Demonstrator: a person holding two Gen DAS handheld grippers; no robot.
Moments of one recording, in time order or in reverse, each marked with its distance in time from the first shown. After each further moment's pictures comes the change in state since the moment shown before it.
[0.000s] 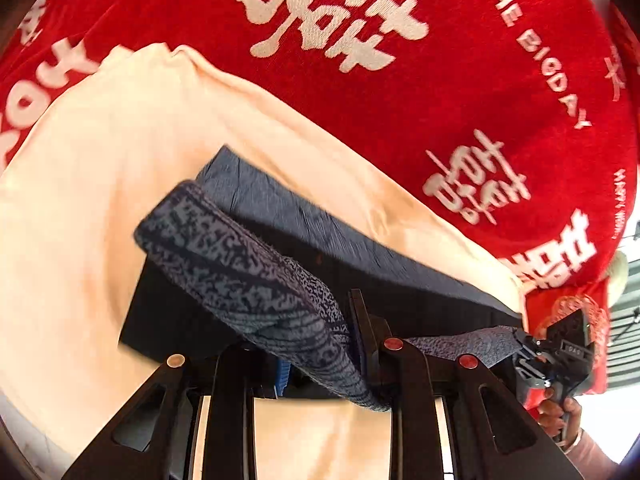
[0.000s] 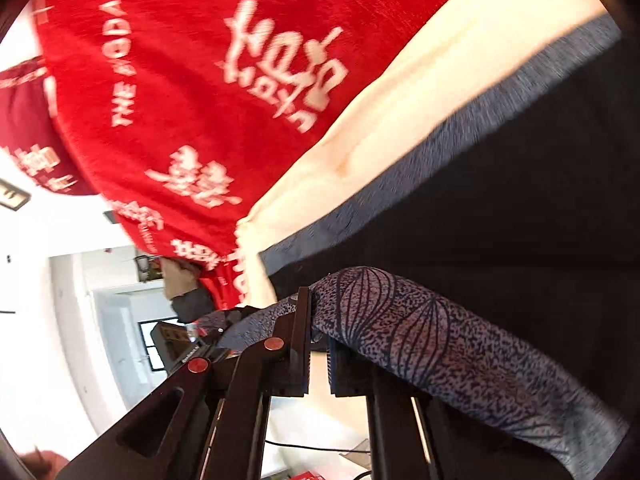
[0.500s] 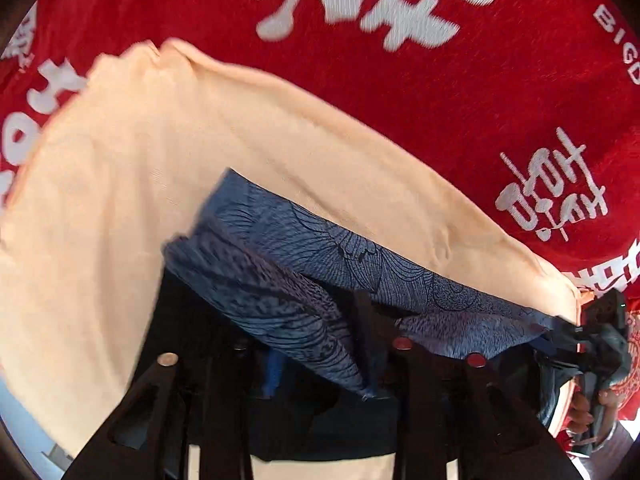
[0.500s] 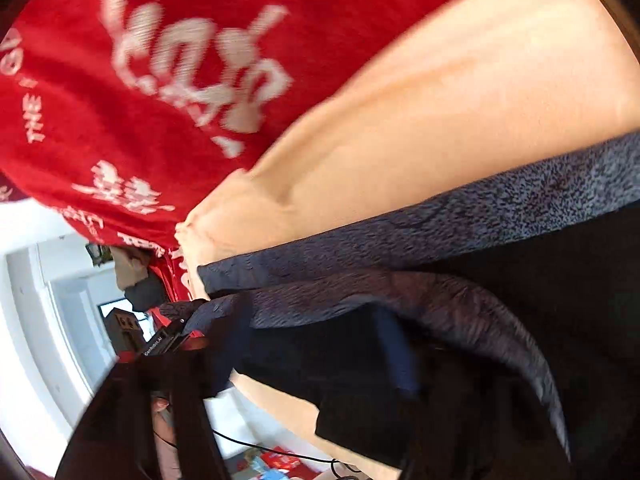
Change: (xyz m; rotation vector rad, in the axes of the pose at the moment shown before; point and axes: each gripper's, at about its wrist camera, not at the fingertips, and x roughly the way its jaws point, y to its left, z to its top) left arm 0.042 -0.007 0.032 0.013 0.055 0.225; right arm 0.035 0.016 0.046 -0.073 0.082 -0.178
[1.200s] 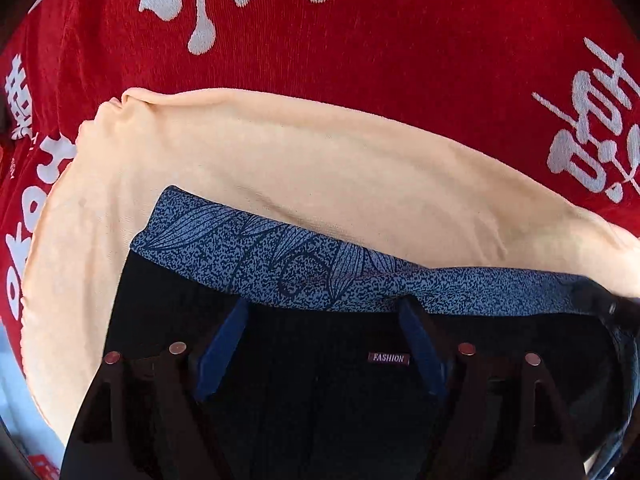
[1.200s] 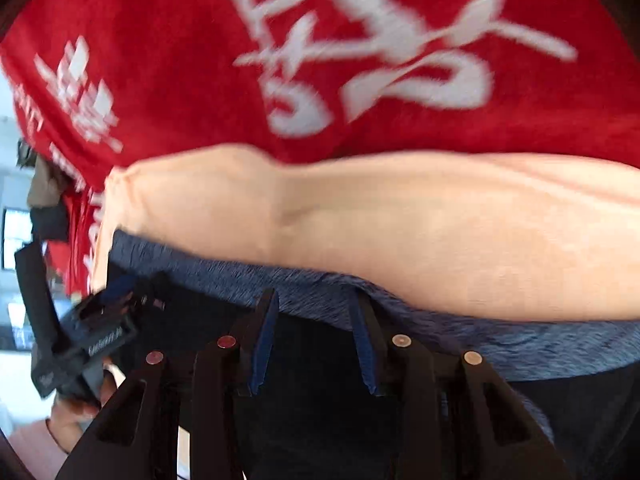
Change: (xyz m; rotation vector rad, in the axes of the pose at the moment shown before) left arm 0.067 -0.053 -0.001 0.177 -0.048 0.249; right arm 0.071 0.049 0.018 -0.308 -0.061 -0.303
